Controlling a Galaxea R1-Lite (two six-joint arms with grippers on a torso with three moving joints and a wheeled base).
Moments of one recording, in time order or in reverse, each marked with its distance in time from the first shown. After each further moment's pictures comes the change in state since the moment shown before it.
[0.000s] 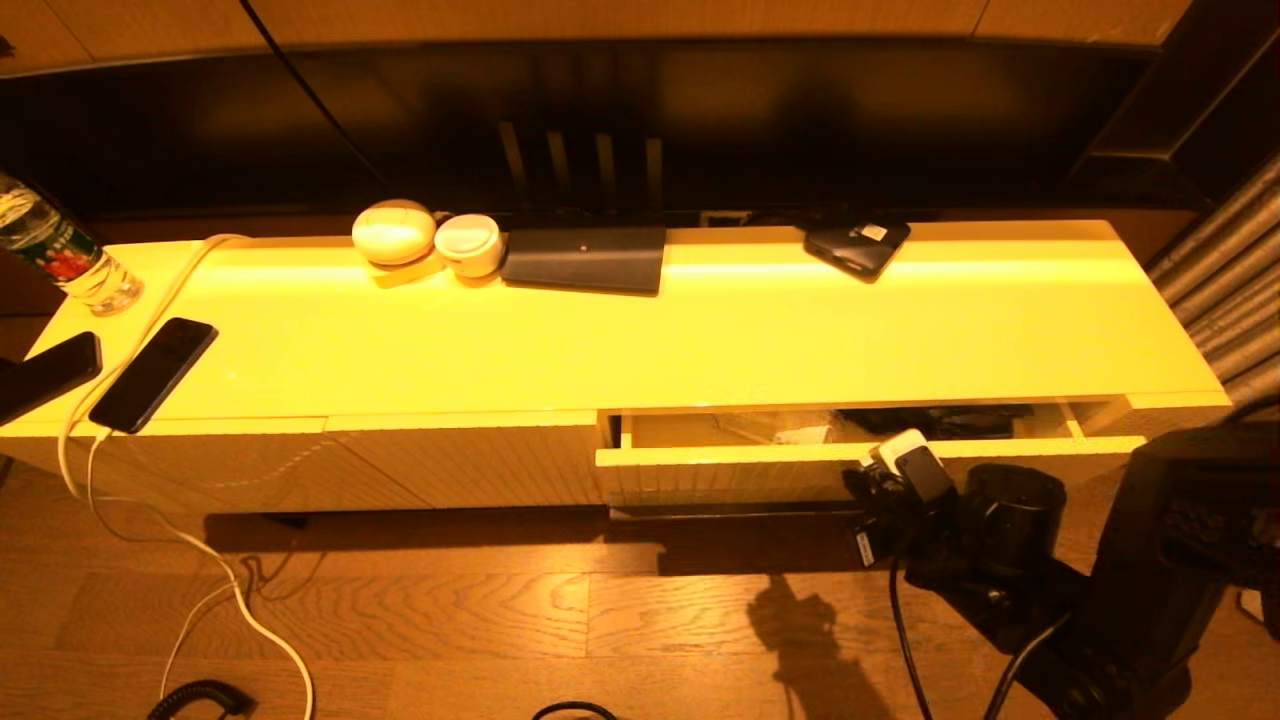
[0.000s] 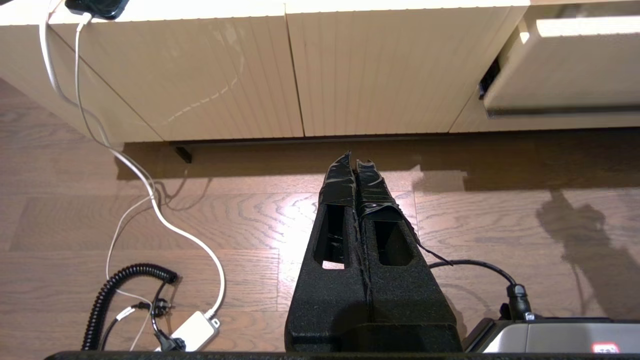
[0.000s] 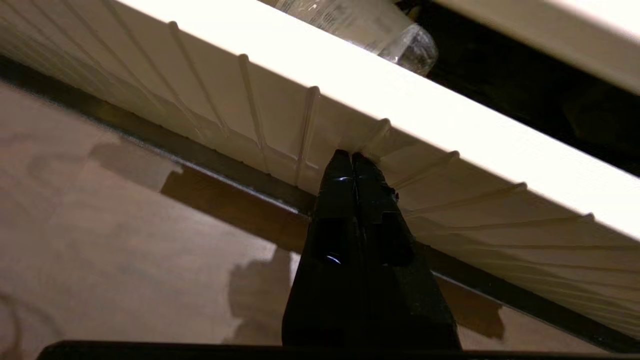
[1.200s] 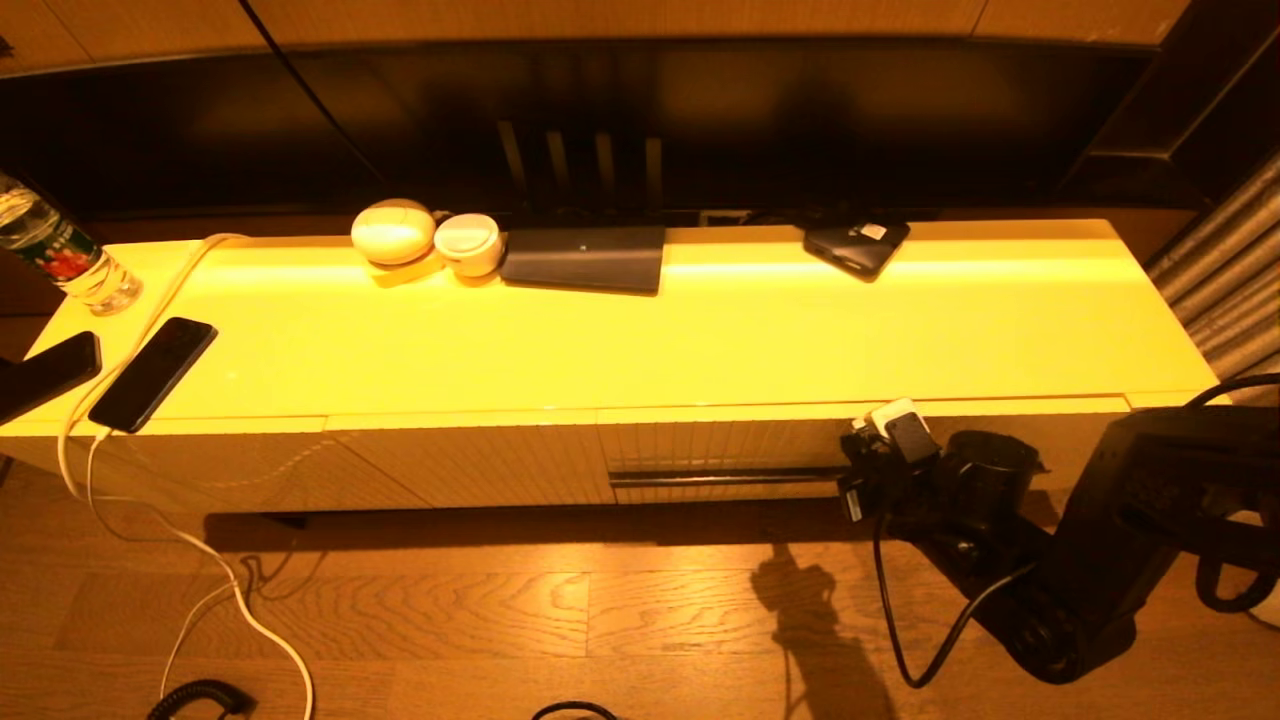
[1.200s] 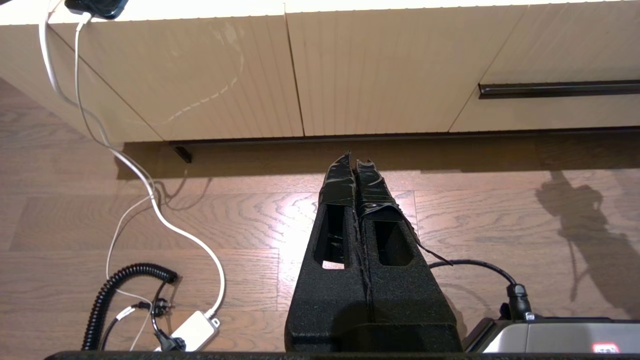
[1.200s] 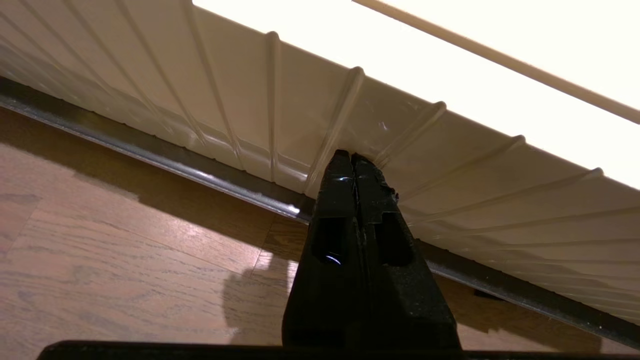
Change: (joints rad) left arm 0.000 0.000 0.000 0.000 0.000 0.000; right arm -0.048 0.057 -0.185 0.059 -0.001 -0.001
